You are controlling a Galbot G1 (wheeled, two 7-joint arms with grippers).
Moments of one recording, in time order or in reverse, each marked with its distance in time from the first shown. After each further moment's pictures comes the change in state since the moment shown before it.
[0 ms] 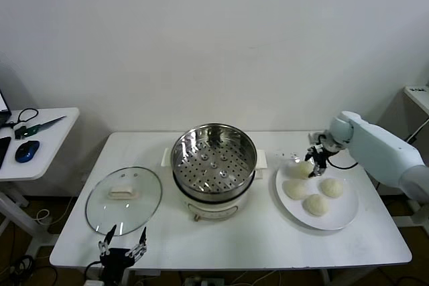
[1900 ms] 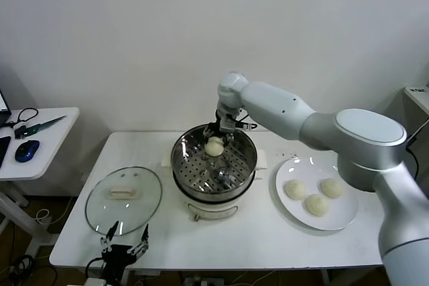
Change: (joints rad) left arm -0.001 0.013 0.011 -0.015 0.007 -0.005 -0.003; right arm 0.110 0.544 -0.099 -0.072 -0.440 0.732 0.149
